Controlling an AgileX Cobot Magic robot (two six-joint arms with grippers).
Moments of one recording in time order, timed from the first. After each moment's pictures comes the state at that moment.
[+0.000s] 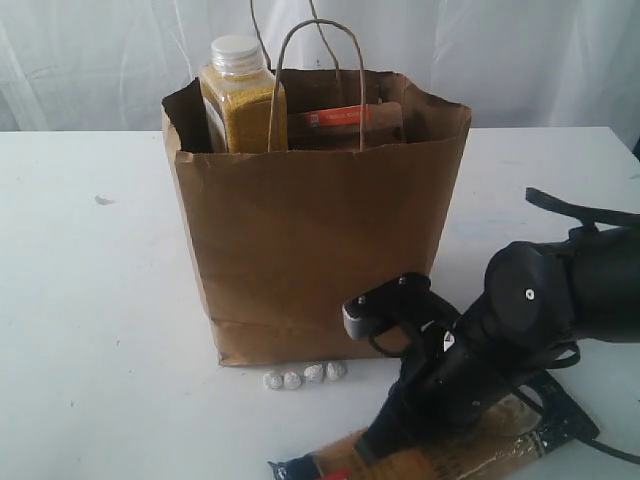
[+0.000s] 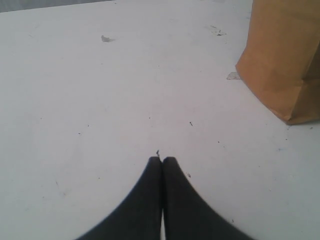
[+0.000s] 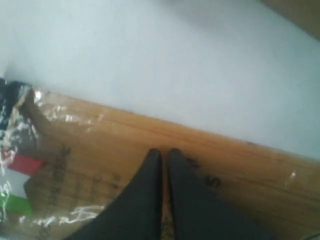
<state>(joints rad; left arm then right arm) -0.36 0.05 0.02 0.27 0.38 -0.28 0.64 1.61 -0.71 0.39 0.48 -0.36</state>
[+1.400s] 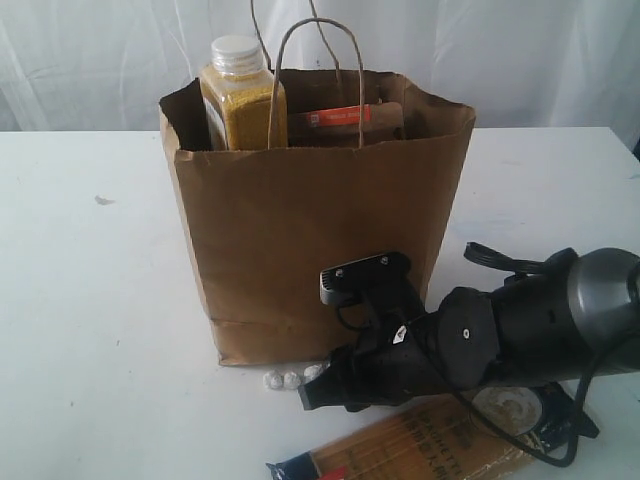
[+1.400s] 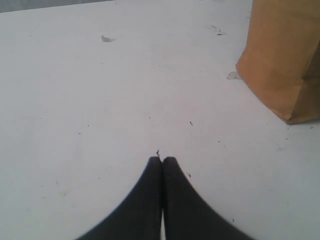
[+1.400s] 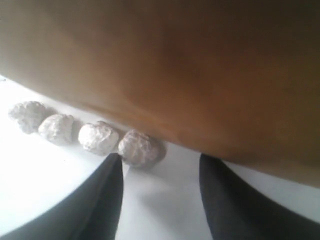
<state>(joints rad) -0.36 0.05 0.02 0.27 0.38 -0.28 0.74 1.77 -0.70 0.61 -0.01 -0.34</state>
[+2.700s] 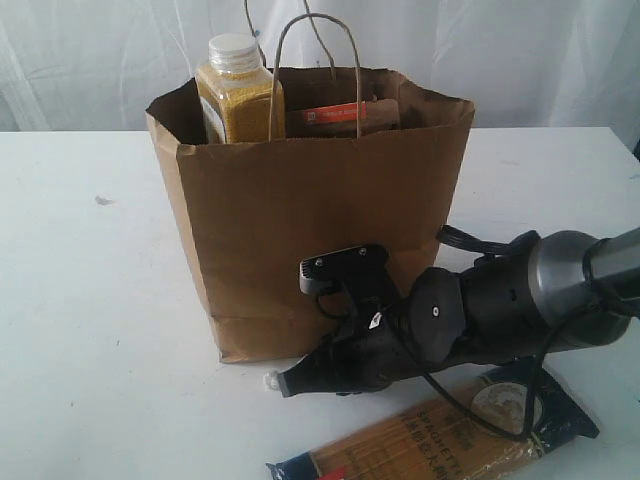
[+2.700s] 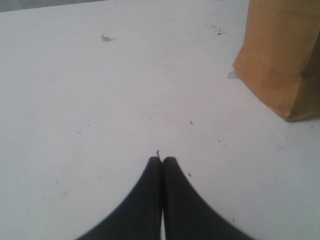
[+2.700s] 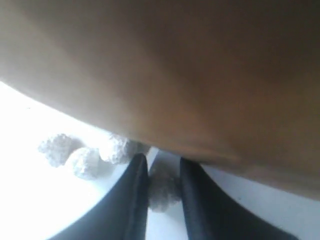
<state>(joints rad) -0.36 0.05 0.02 0.27 0.38 -0.28 0.75 1.83 -0.79 0.61 0.06 -0.34</state>
